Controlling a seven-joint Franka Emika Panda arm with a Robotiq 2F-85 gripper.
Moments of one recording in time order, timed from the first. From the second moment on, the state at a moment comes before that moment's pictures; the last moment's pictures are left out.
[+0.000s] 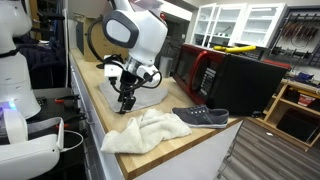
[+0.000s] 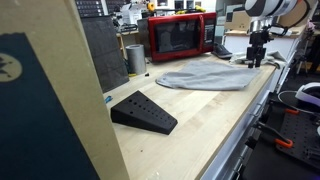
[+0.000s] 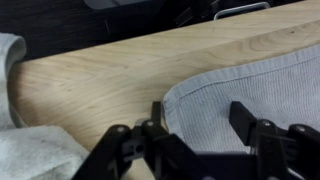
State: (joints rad) arm -0.33 0.05 -0.35 -2.47 0.15 2.27 -0.57
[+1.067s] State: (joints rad) arm -0.32 -0.12 -0.32 -2.48 0.08 2.34 -0.46
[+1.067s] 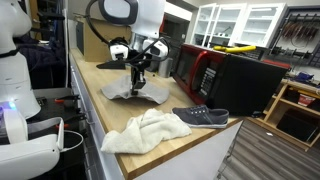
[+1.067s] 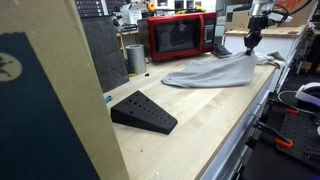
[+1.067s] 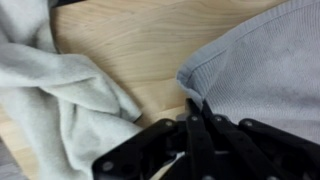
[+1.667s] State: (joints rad) arm -0.37 -0.14 -0.35 -2.48 -0.18 2.53 -0.23
